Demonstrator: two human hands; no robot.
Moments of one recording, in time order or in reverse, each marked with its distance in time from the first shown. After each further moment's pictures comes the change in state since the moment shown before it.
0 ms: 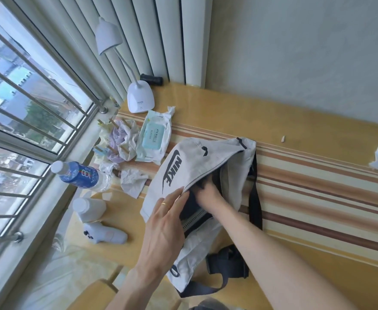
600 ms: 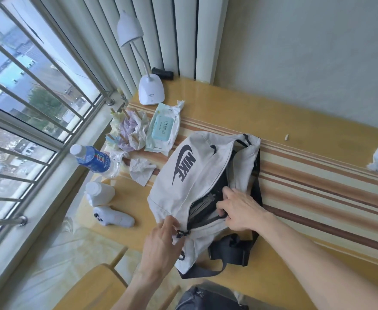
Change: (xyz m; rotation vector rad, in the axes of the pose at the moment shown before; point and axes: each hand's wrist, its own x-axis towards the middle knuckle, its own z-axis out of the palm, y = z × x) left_hand -0.073 -0.032 0.025 -0.099 -0.198 -0.335; right_hand -0.046 0.048 -0.058 -1.250 -0.296 -0.415
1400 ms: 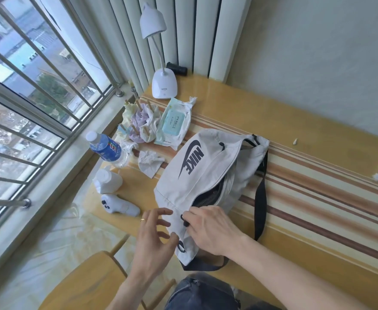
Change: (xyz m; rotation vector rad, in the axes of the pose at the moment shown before) left_hand -0.028 0.012 -0.042 -0.480 0.112 -0.189; right_hand -0.013 -0.105 -0.007 0.046 0.304 -0.286
